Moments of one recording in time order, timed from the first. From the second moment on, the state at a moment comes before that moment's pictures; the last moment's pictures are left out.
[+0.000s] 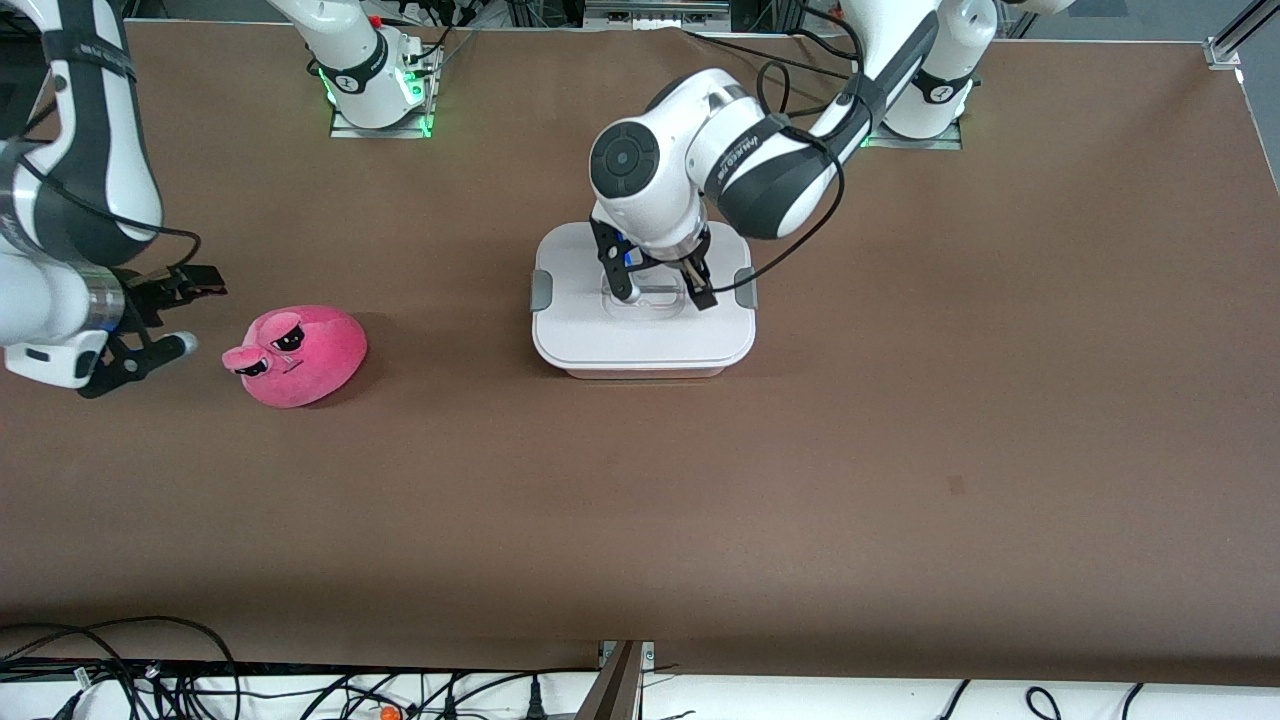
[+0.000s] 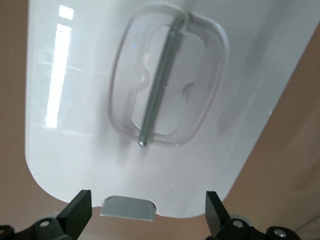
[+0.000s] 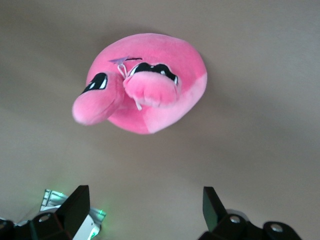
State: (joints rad) left arm -0.54 0.65 -0.33 -1.25 0.21 1.57 0.38; right arm -0.05 0.33 -0.01 -1.64 -0.11 1.60 -0.54
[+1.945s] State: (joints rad) left arm -0.62 0.75 -0.34 -1.17 0.21 1.62 0.28; right arm -0.05 0.40 0.06 -1.87 0.08 2.14 -0.67
